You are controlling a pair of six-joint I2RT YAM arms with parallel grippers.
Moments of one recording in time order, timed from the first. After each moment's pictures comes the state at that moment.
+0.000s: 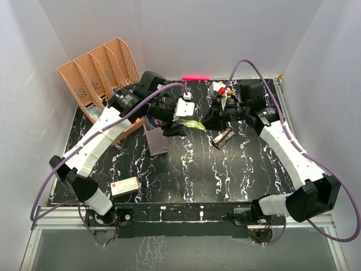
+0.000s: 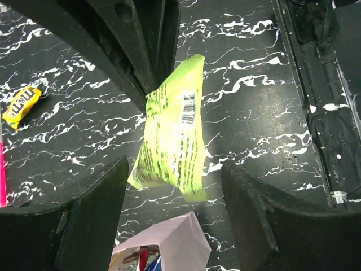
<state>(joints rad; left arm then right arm) -0.67 1.58 1.82 -1.03 0.74 0.90 0.31 1.32 1.31 -0.55 -1.13 -0.40</state>
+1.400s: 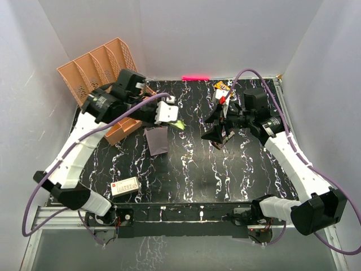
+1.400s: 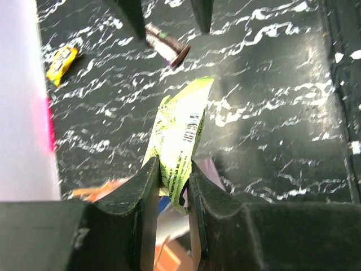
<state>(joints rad) -0.64 1.50 1.89 -1.22 0.63 1.03 0.31 1.20 1.18 -0.53 -0.95 -0.42</state>
